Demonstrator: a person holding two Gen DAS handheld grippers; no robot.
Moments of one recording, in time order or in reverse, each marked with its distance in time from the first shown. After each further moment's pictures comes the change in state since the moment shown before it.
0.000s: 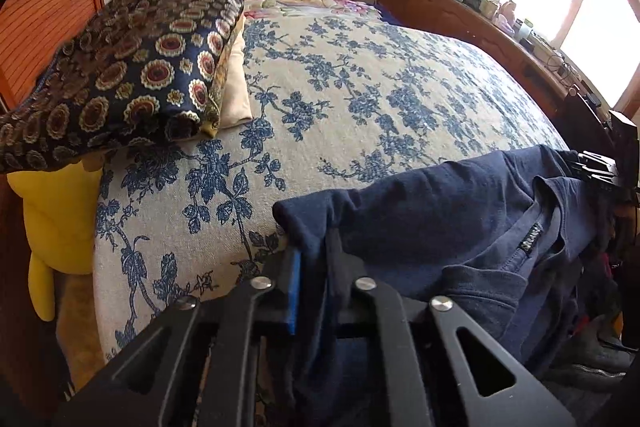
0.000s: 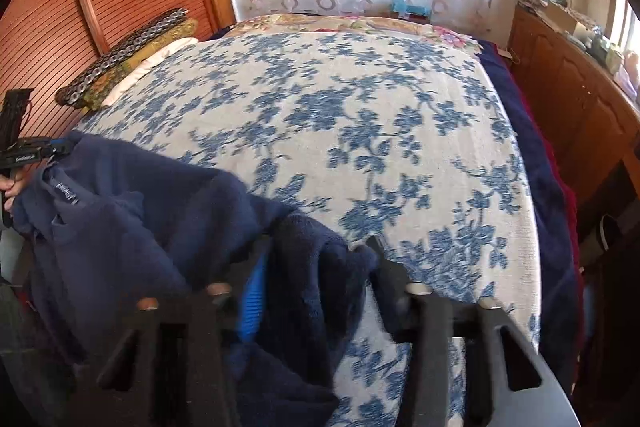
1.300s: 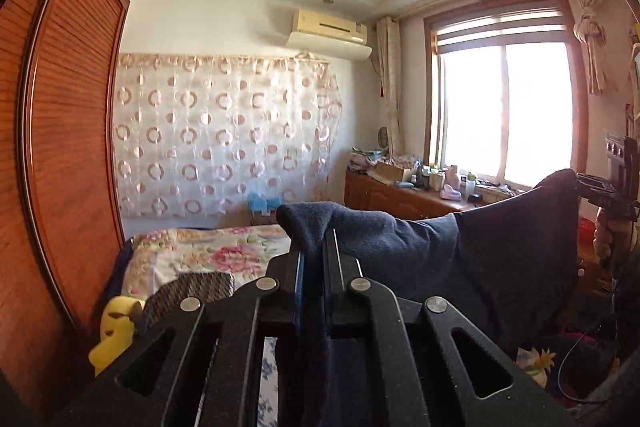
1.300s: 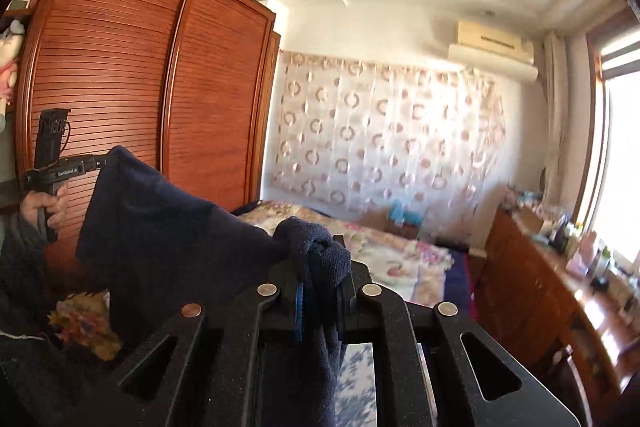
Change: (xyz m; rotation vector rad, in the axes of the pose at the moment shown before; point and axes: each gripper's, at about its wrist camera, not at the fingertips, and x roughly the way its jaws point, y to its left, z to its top) left arm -0.300 -0.076 0.060 0.138 -0.771 -0.023; right arm -0.346 0.073 0.014 -0.261 -0.681 -0.112
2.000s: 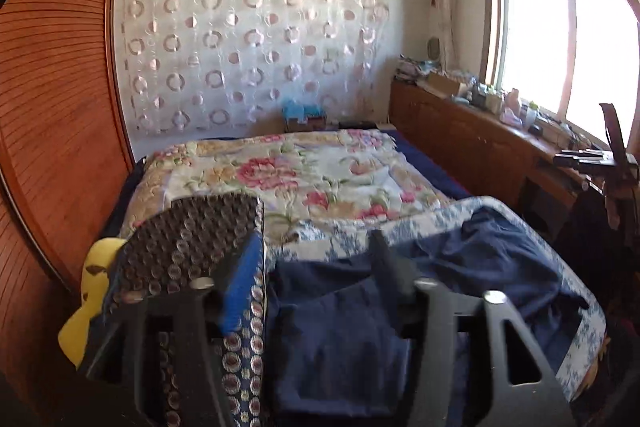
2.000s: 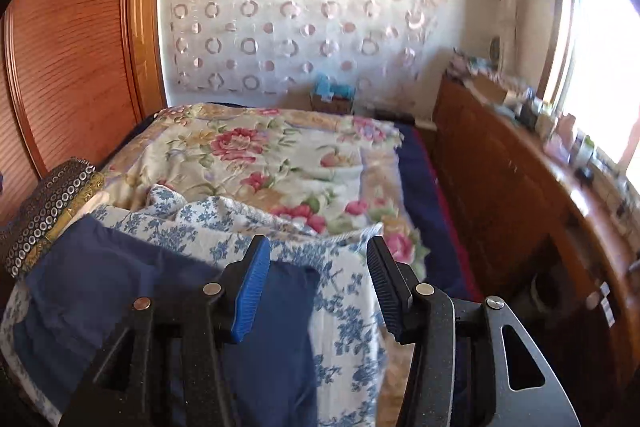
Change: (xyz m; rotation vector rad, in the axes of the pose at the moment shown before) left arm 0.233 0.076 -0.129 -0.030 0.357 0.112; right arm 0.308 -0.079 -0.127 0.244 0.498 -0.212
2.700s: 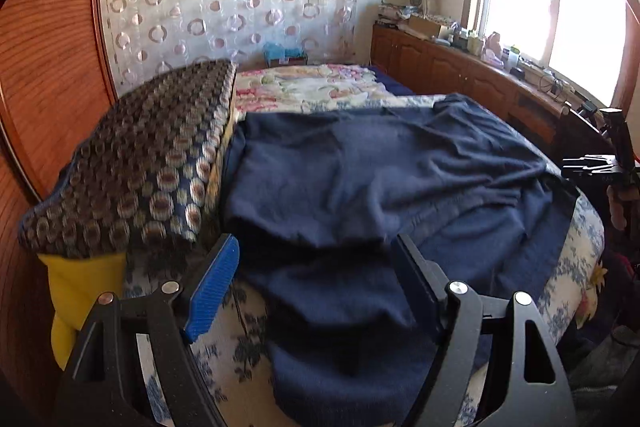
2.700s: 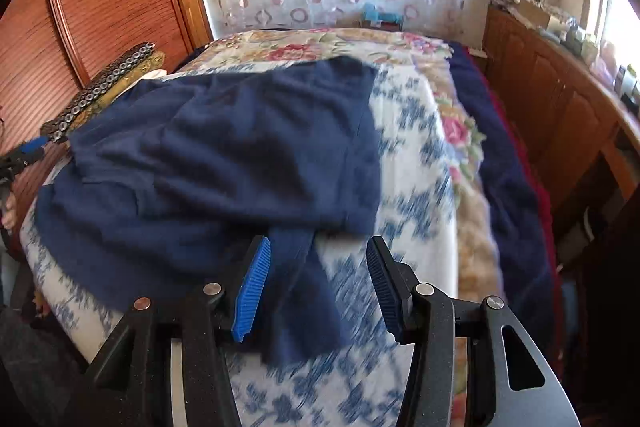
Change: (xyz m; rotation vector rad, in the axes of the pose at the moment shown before) left arm -0.038 -0.038 -0.122 0.024 0.176 -0.039; right arm -0.041 -0.054 -0.105 0.020 0.189 0.212
